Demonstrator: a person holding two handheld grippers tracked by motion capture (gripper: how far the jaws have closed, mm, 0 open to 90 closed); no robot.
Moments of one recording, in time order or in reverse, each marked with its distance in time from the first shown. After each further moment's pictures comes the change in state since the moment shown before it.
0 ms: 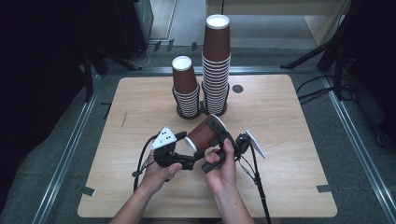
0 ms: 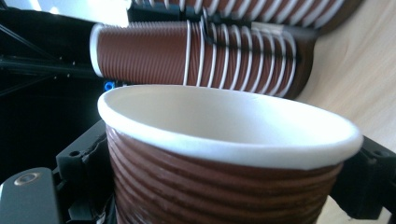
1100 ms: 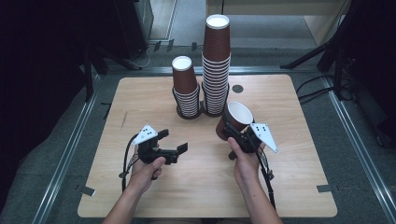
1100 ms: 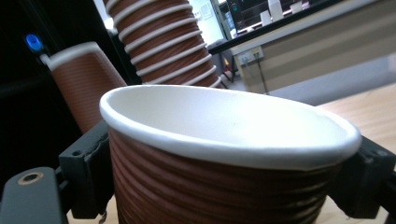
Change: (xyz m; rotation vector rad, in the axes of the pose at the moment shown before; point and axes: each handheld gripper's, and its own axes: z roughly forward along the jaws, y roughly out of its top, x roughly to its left) left arm 0.038 -0.010 -0.029 -0.012 0.128 -0.109; right arm 0.005 0.038 -0.005 -0.351 -0.138 -1.020
